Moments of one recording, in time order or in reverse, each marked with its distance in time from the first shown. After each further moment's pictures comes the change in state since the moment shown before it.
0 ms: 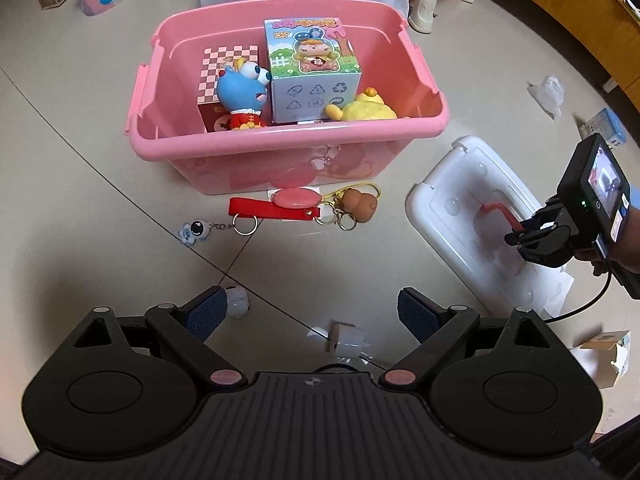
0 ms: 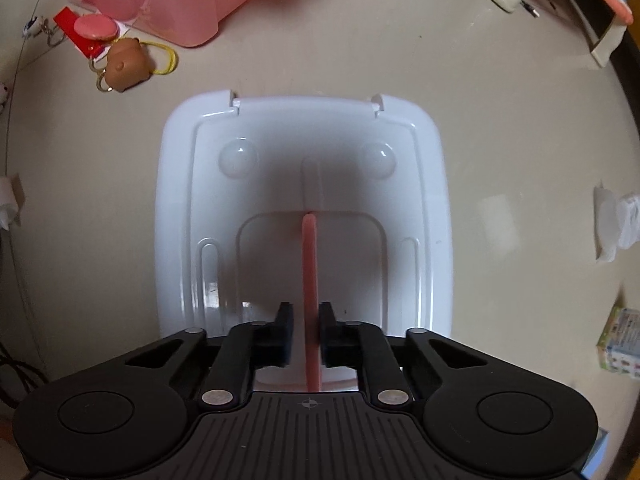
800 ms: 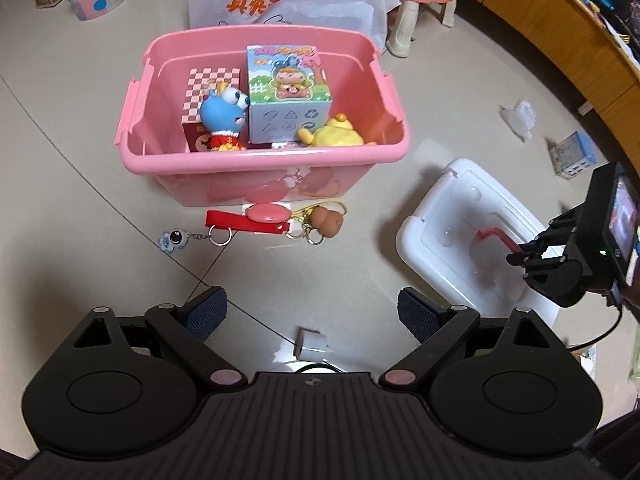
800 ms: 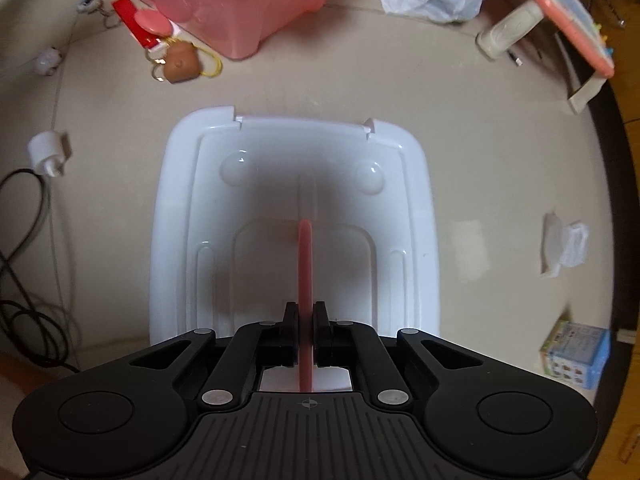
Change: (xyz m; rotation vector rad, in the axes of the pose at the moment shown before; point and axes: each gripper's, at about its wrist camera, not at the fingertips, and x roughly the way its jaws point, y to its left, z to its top) left arm -0.031 -0.007 0.001 -0.029 -0.049 -0.090; right arm -0.084 0.017 -0.034 -0.121 -0.034 -0.086
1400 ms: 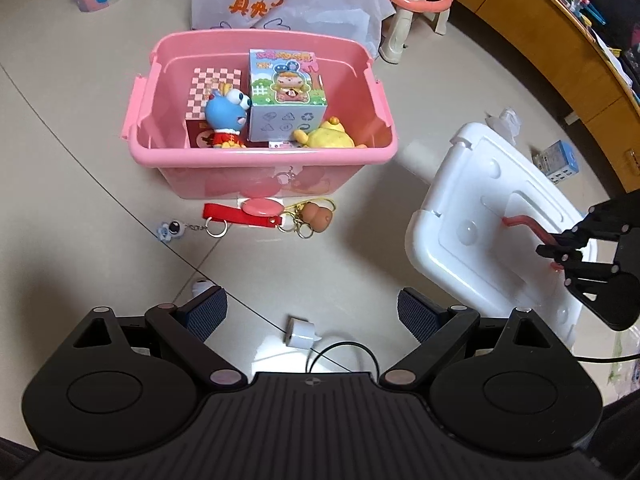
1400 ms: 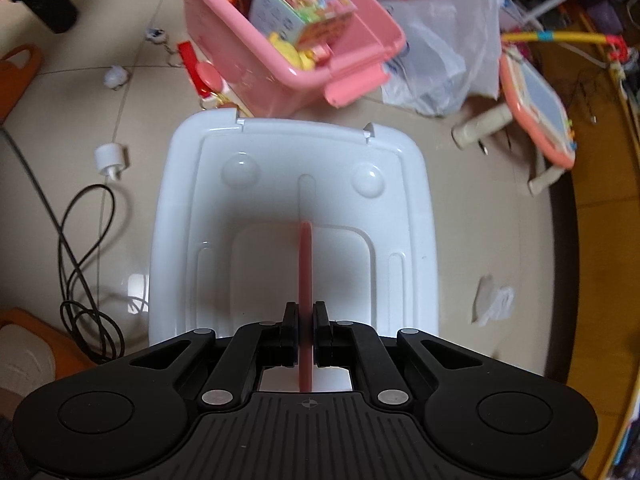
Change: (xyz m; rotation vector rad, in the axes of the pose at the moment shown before) left arm -0.024 0.010 -0.007 -0.028 0.002 -0.045; right arm -0.111 0.038 -0.003 -0.184 -0.111 -0.108
